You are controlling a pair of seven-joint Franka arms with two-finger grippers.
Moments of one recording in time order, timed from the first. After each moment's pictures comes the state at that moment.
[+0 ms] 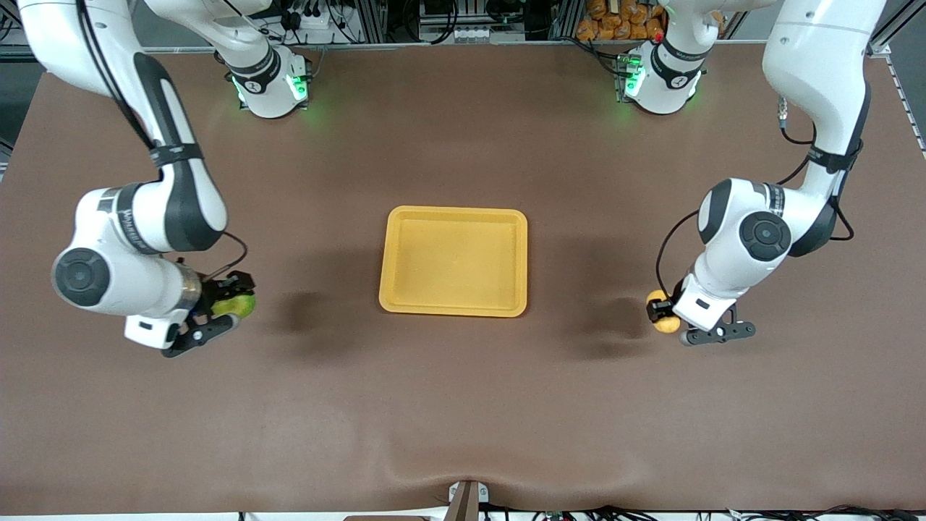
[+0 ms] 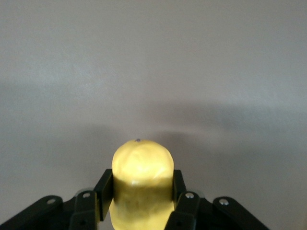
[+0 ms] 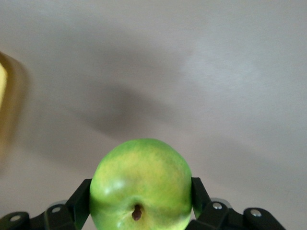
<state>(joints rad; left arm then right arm) -0.06 0.42 -0.17 -1.89 0.16 2.39 -0.42 0.16 0.46 -0.02 -1.62 0.04 1.88 -0.29</state>
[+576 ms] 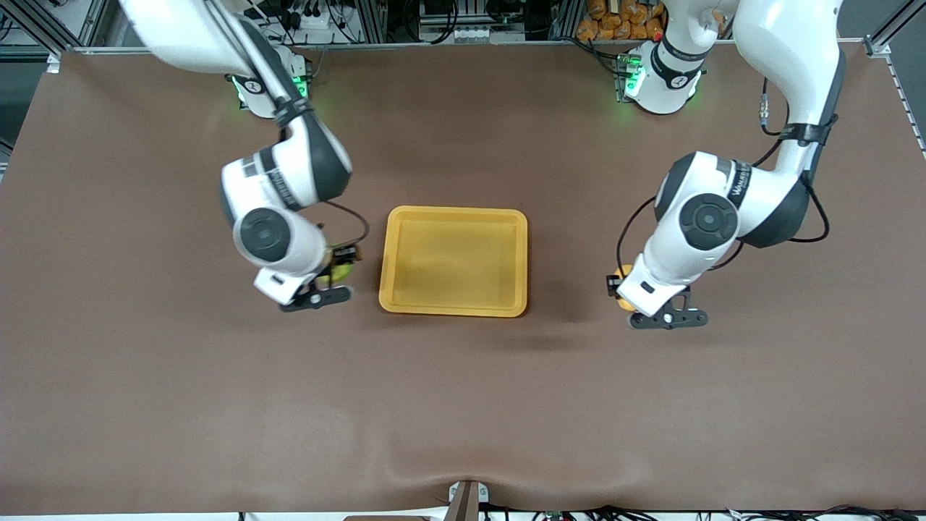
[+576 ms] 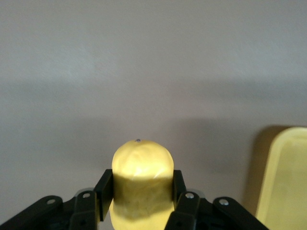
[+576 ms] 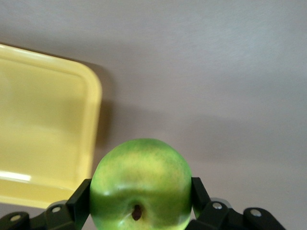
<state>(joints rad) -0.22 0.41 -0.17 -1.73 0.16 2.11 -0.46 0.48 0.45 -0.01 -1.68 0.04 1.91 0.30</state>
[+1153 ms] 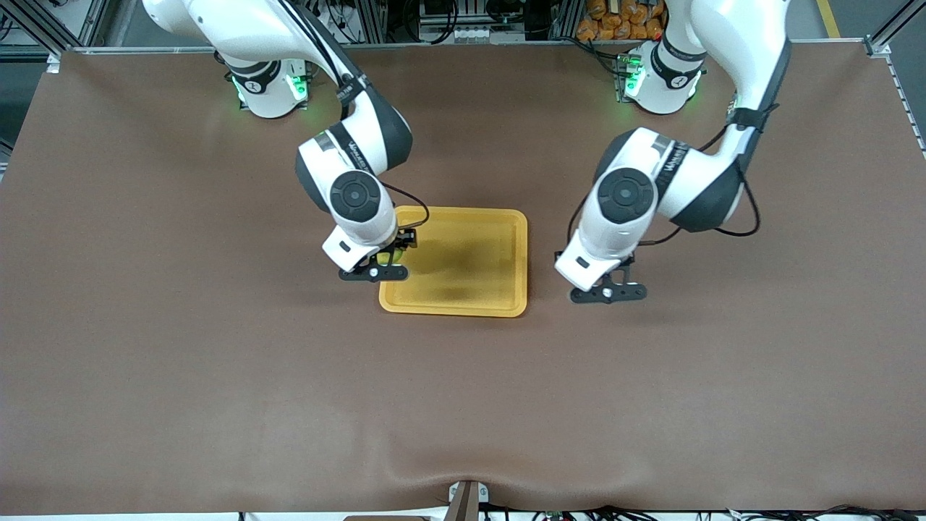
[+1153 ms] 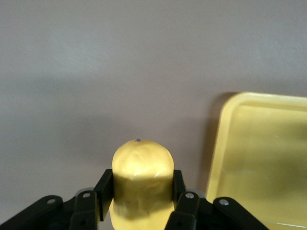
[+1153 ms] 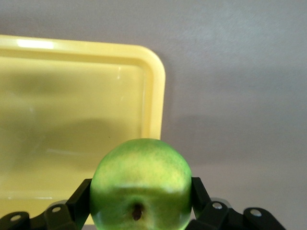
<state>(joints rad) -0.38 0.43 -0.17 -1.70 0.16 2.03 -0.65 0.62 0.49 -0.01 -1.71 0.04 2.03 0.59</state>
